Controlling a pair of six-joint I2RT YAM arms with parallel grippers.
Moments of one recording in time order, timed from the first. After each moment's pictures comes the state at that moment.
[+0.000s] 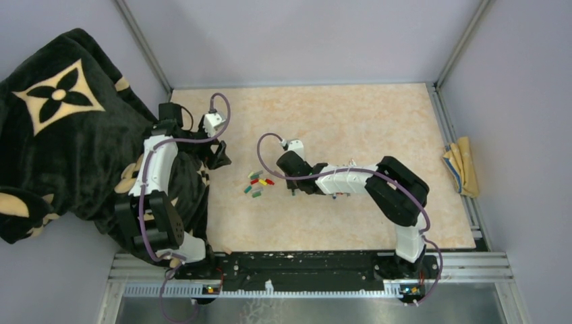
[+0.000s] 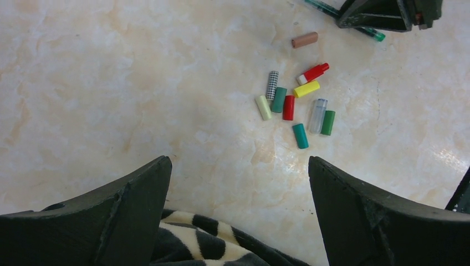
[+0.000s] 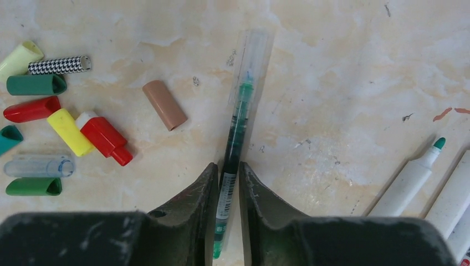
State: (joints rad) left arm 0.15 1.47 1.23 -0.88 0.77 0.97; right arm 0.96 1.92 1.16 -0.11 0.37 0.54
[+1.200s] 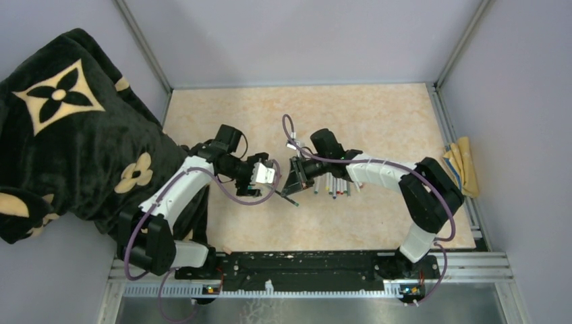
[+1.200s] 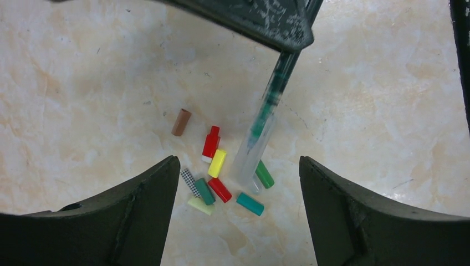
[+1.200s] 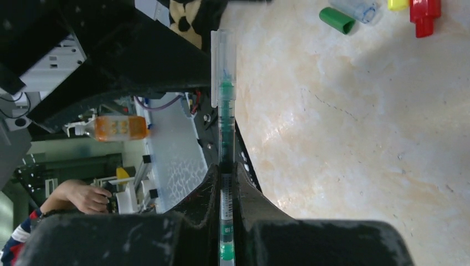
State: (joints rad) left arm -0.35 1.33 1.00 -0.86 0.70 1.39; right arm 0.72 1.70 1.02 -0.02 -0.87 0.55
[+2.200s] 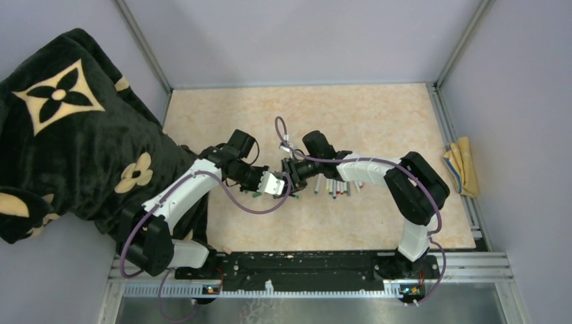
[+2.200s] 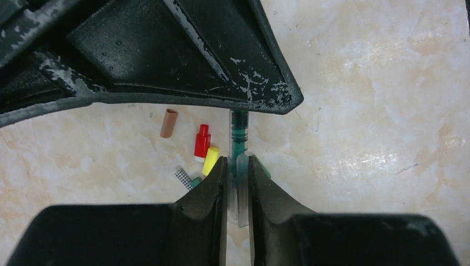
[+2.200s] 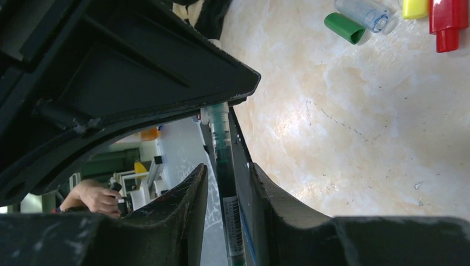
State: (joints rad) left arm -0.49 1.34 0.98 -0.85 0.53 1.40; right arm 0.75 1.81 1.07 0.06 -0.91 0.63
